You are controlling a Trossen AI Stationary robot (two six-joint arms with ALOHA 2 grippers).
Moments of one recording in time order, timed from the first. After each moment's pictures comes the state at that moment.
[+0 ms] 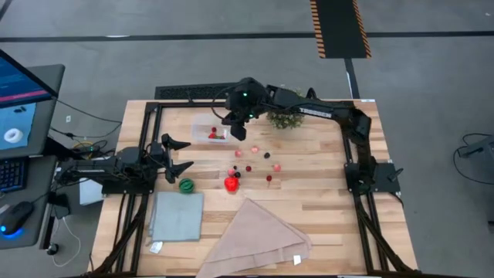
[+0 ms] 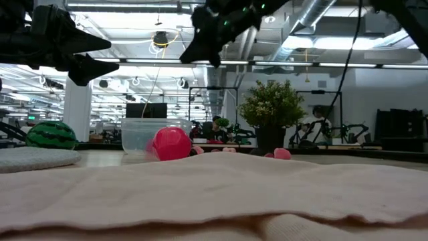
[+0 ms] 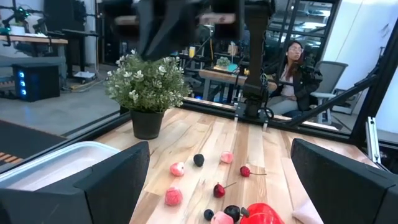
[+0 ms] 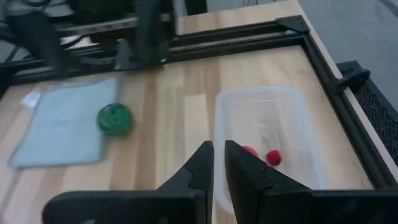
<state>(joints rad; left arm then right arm) 0.03 0.01 0.01 0.07 -0.21 -0.15 -0.33 1.99 1.87 -0.54 -0.34 -0.14</state>
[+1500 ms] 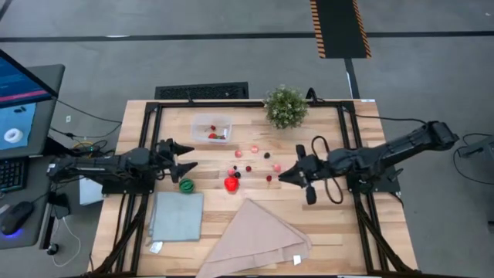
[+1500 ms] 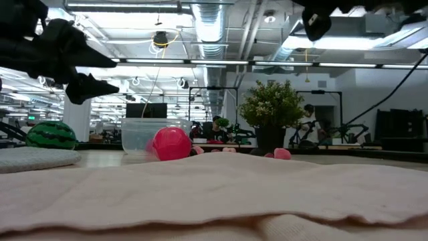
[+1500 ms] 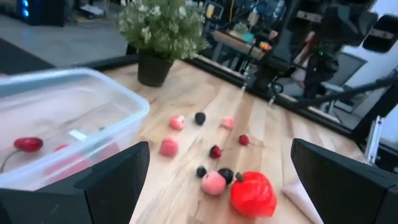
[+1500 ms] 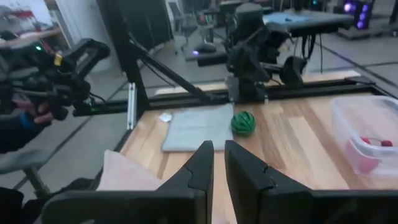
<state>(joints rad) 0.03 0.18 0.02 0.02 -0.22 -0.41 0.27 1.00 0.56 0.29 0.11 0.12</state>
